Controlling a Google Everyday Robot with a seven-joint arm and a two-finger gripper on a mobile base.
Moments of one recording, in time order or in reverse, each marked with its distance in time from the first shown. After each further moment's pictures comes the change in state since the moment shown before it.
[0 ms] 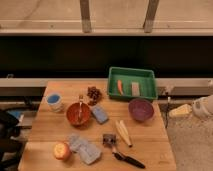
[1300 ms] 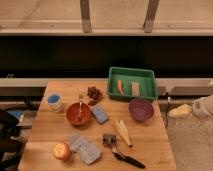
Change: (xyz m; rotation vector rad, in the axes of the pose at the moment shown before) arm 0.002 0.009 -0.004 -0.010 -0.015 -0.032
